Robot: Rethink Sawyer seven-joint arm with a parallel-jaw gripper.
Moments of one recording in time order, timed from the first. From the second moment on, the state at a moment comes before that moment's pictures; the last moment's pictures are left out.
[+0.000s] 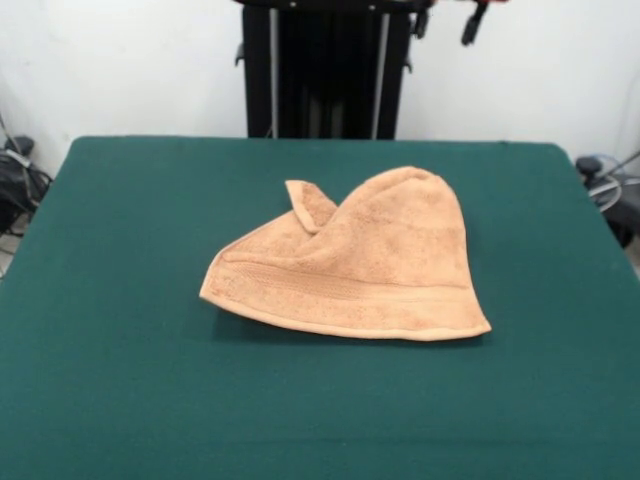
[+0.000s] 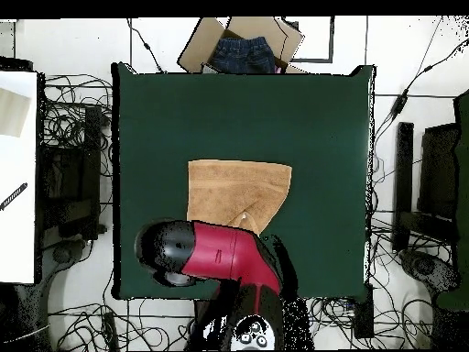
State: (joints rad) arm 0.02 -0.91 -0.14 1.94 0.05 0.91 1.69
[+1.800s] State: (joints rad) arm -0.09 -0.62 -0.13 1.66 0.05 0.69 1.69
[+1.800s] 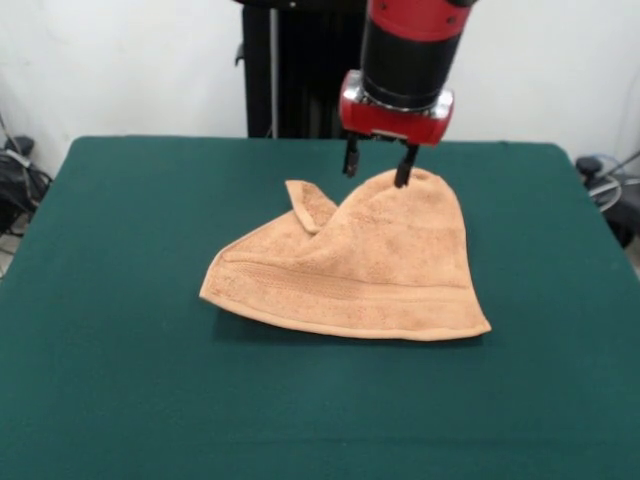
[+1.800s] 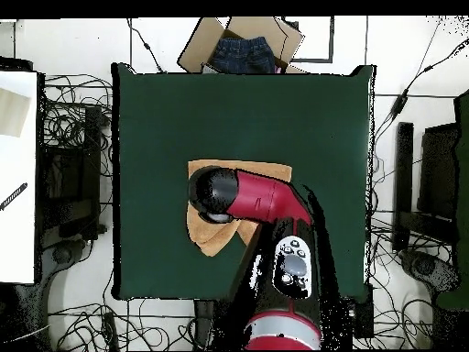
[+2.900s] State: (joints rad) arm -0.16 -0.53 -0.09 1.58 0.05 0.66 1.69
